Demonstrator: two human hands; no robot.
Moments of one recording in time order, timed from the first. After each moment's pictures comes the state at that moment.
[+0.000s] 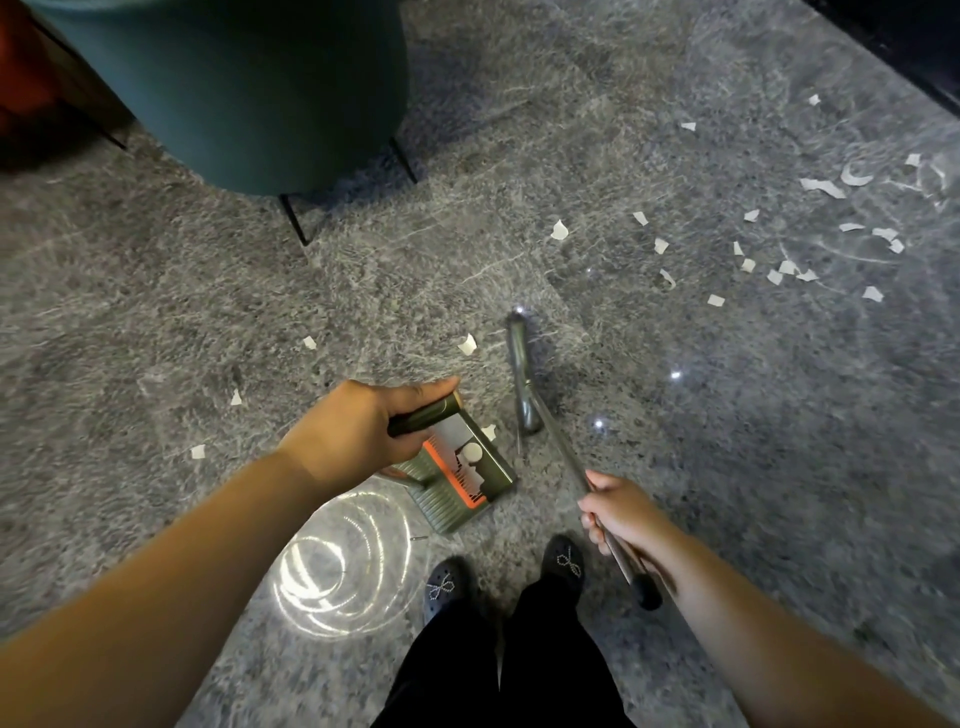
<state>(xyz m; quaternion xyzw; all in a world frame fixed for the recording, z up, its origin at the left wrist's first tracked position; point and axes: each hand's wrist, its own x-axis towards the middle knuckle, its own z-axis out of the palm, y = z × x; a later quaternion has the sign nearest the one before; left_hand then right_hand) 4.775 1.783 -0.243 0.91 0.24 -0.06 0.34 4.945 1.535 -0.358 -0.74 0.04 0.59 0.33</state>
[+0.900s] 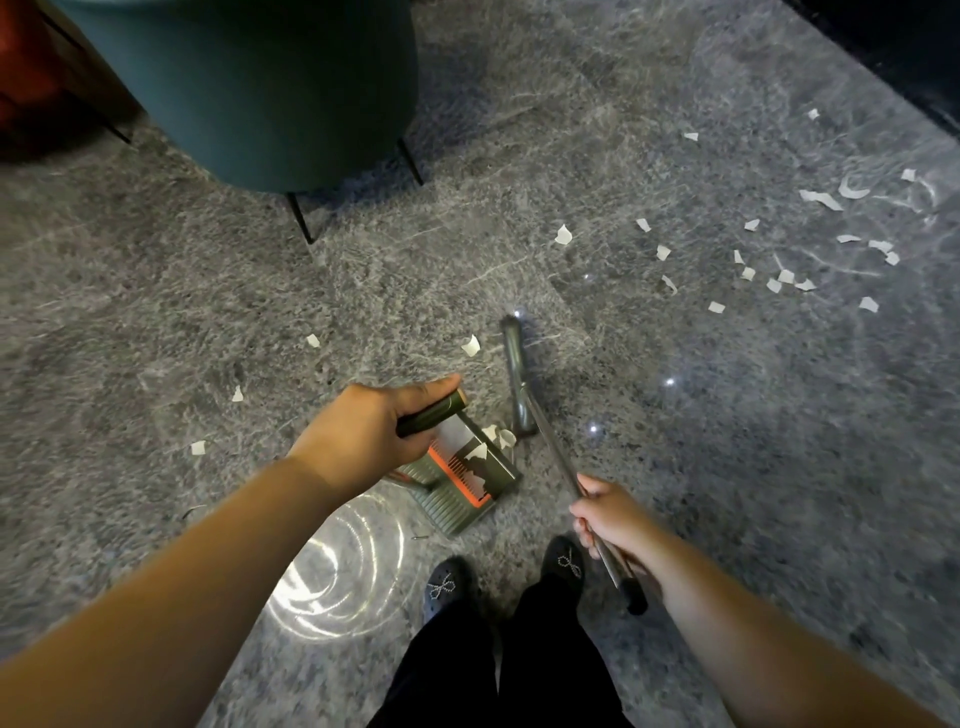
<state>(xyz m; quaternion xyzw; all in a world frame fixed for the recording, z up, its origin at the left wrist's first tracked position) 4.759 1.782 -0.245 0.90 0.26 -0.03 0.34 4.923 1.546 -0.364 -0.74 0.01 0.60 0.31</state>
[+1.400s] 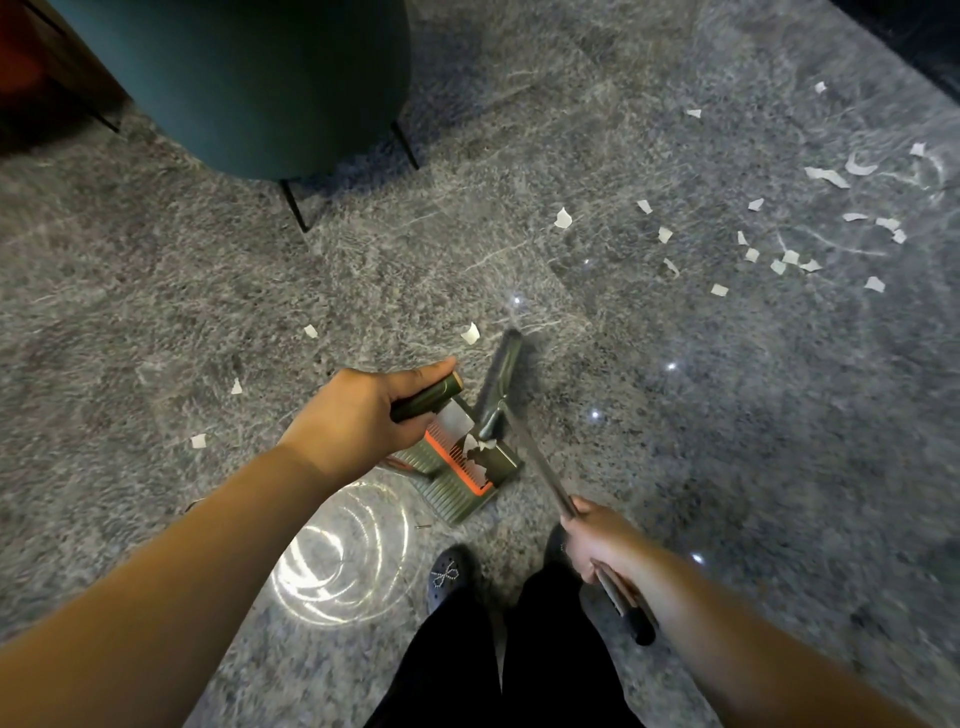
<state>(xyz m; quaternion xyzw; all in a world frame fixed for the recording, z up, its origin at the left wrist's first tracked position) 4.762 1.788 -0.244 0.90 0.27 -0.03 0.34 4.892 1.535 -0.382 -0.71 0.13 0.64 0.28</state>
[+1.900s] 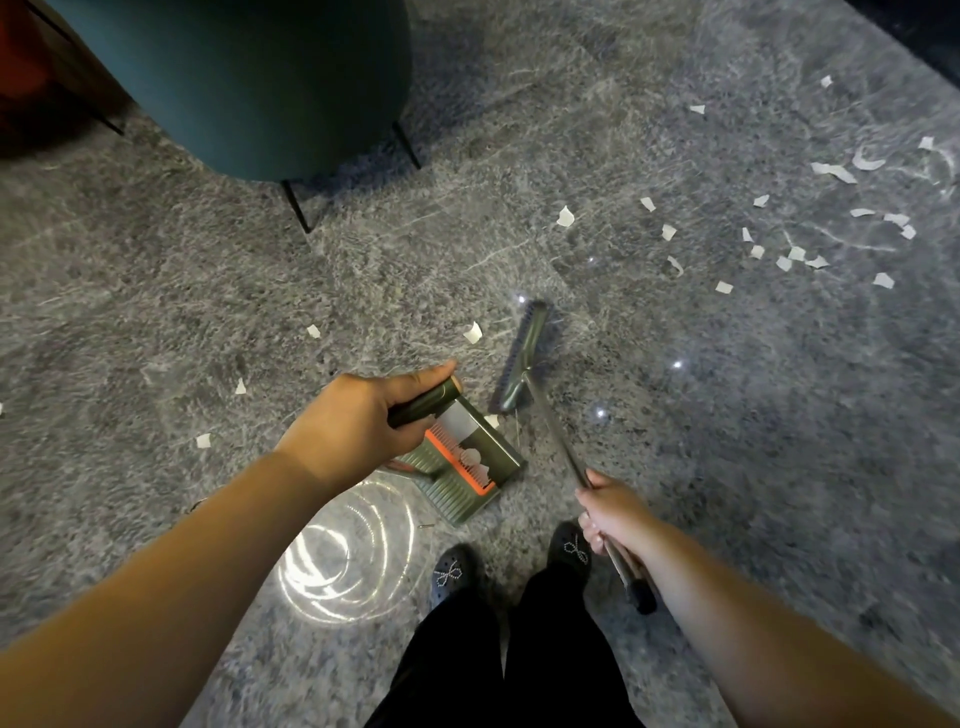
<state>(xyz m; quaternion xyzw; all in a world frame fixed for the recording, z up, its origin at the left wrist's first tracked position) 4.760 1.781 -0.242 0.89 0.29 -0.03 0.36 4.916 1.532 -0.400 -0.74 0.13 0.58 0.31</state>
